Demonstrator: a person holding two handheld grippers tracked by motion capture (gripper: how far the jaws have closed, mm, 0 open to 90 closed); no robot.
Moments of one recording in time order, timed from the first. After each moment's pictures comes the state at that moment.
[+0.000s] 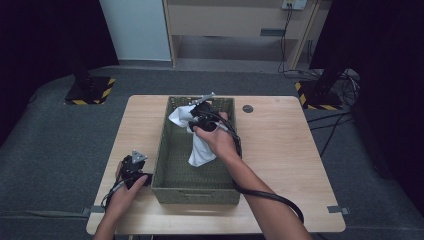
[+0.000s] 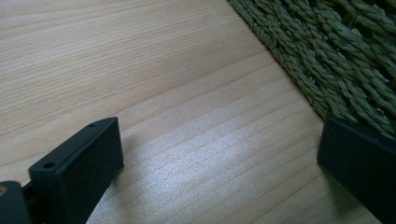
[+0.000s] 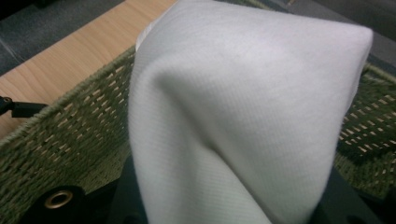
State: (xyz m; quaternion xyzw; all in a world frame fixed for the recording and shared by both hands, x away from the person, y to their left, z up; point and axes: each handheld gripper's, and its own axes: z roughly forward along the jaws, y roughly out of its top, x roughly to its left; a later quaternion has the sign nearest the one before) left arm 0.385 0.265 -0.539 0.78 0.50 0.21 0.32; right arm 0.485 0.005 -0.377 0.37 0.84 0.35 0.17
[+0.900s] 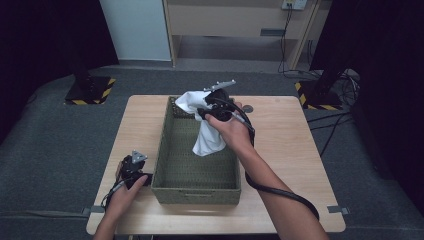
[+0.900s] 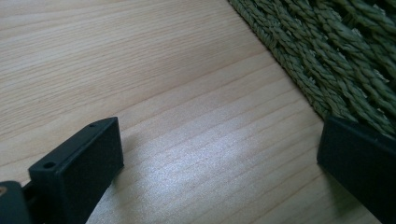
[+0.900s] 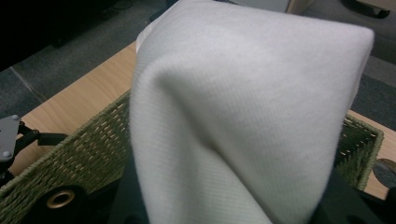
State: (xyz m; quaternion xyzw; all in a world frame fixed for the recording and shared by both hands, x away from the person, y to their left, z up) left arm 0.385 0.265 -0.539 0.78 0.50 0.21 0.32; right arm 0.483 -0.034 -0.333 0.38 0.81 0.40 0.18
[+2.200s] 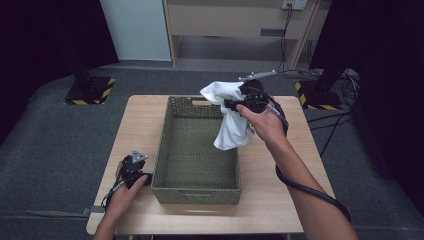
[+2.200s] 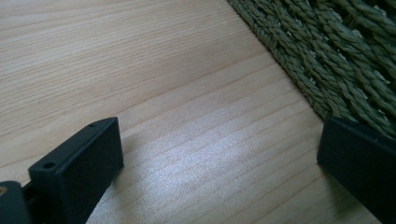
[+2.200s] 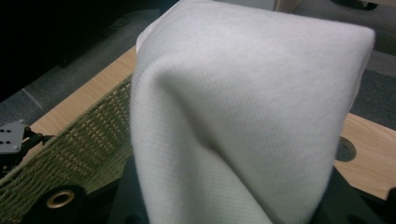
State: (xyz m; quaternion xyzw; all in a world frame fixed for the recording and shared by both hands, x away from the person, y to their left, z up) left arm 0.385 0.264 -0.539 0.78 0.50 0.21 0.32; right arm 0.486 -0.118 -0.305 0.41 0.79 0.43 0.16
